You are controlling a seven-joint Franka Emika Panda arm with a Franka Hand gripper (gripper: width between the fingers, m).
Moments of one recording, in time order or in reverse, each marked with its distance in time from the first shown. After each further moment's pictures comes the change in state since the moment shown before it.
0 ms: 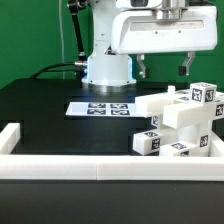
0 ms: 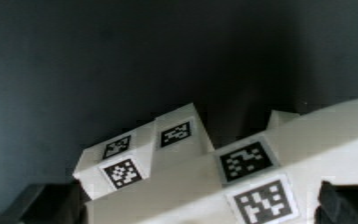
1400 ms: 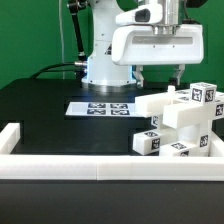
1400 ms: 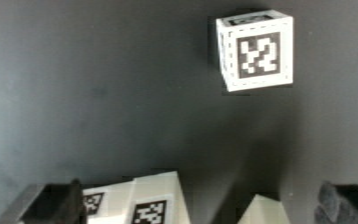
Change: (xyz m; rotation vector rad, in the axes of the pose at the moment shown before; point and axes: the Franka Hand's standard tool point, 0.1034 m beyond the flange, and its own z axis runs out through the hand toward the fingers) arm -0.036 -0.011 0.027 -0.043 0.012 -0.279
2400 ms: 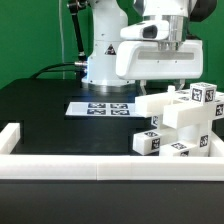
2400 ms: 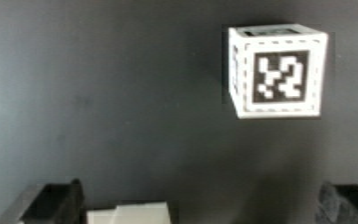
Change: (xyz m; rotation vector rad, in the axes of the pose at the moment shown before) arm -0.012 0.000 0.035 -0.040 -0.026 -0.009
